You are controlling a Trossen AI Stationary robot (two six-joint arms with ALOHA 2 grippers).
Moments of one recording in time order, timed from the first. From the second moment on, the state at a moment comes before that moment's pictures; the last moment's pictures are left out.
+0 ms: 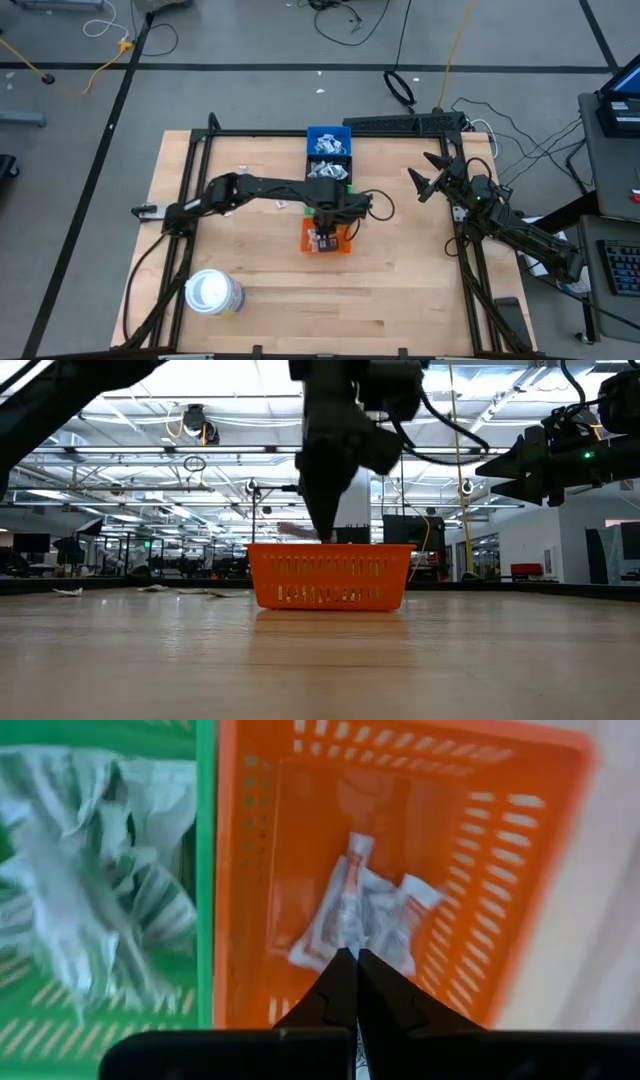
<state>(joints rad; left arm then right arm) 0.00 2.34 2.19 -1.41 0.12 -0.11 -0.57 0.04 0.01 0.08 0.16 0.17</state>
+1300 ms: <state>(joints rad) 0.03 2.34 2.18 -1.45 0.15 -0.53 -0.57 0.04 0.01 0.08 0.16 0.17</state>
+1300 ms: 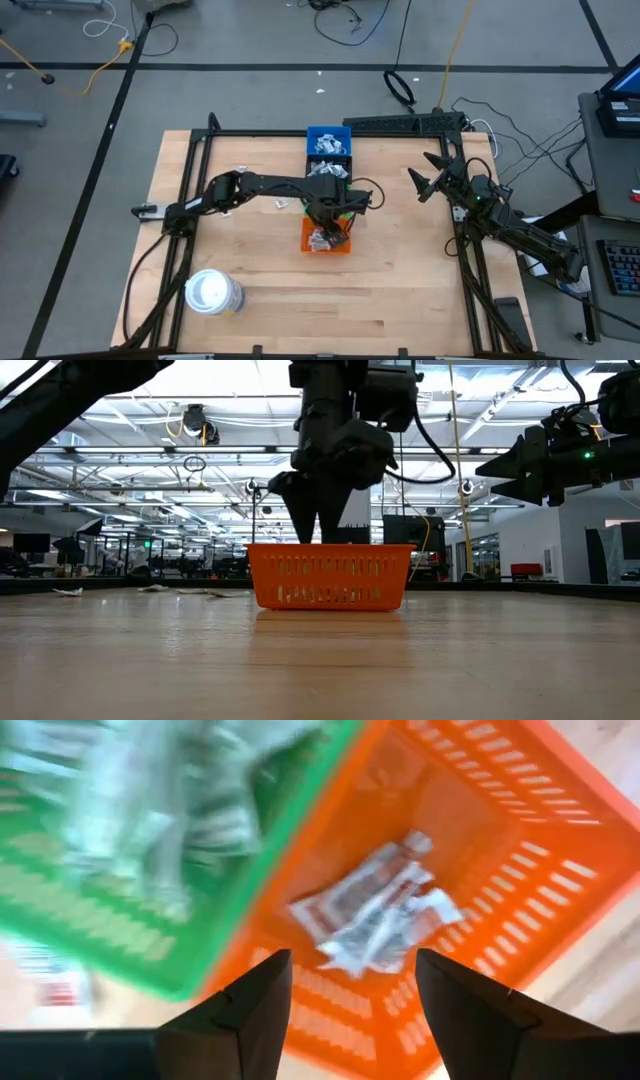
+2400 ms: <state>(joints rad) 0.29 1.94 1.45 -1.14 -0.08 -0.20 -0.57 0.04 0.01 0.08 0.16 0.17</state>
